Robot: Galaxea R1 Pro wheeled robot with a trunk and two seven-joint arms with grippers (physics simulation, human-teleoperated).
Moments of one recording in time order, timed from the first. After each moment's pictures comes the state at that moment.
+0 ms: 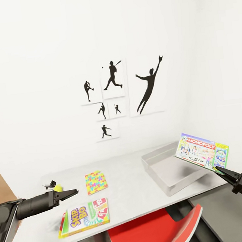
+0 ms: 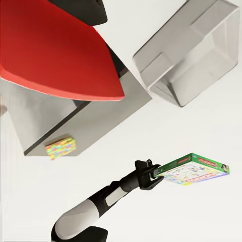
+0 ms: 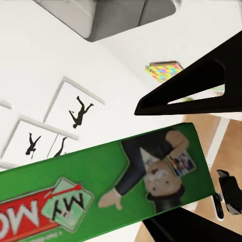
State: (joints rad) left arm -0.38 0.34 0.25 -1.27 0.14 1.03 -1.53; right arm -0.34 -0.35 -0.69 -0.99 -0.45 0.98 1.26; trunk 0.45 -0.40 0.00
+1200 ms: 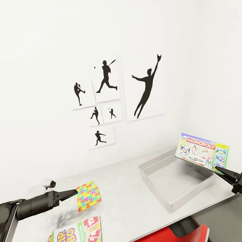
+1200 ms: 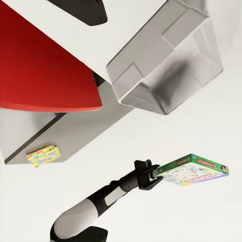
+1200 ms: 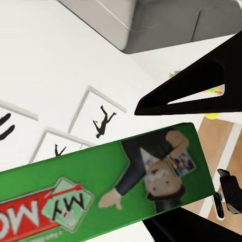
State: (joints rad) left arm -0.38 0.34 0.25 -1.26 0.14 1.03 -1.53; right arm -0.34 -0.35 -0.69 -0.99 -0.45 0.98 1.26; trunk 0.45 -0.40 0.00
